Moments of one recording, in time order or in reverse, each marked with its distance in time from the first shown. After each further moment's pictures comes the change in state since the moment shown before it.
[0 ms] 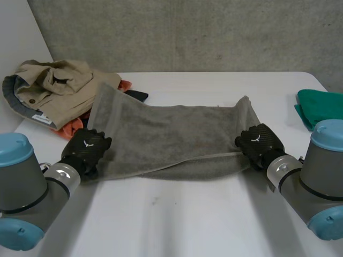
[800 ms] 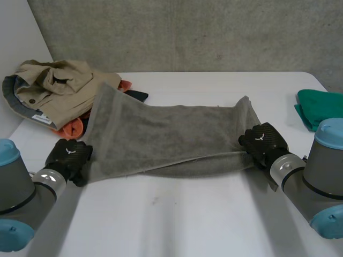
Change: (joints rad) left arm 0.127 -0.057 -0.042 0.041 -0.001 -0.032; right arm -0.018 -0.004 0.001 0.002 0.008 -0.002; left_hand 0.179 0.170 0.166 0.178 0.176; right_hand 0.000 0.000 0.000 0.000 0.000
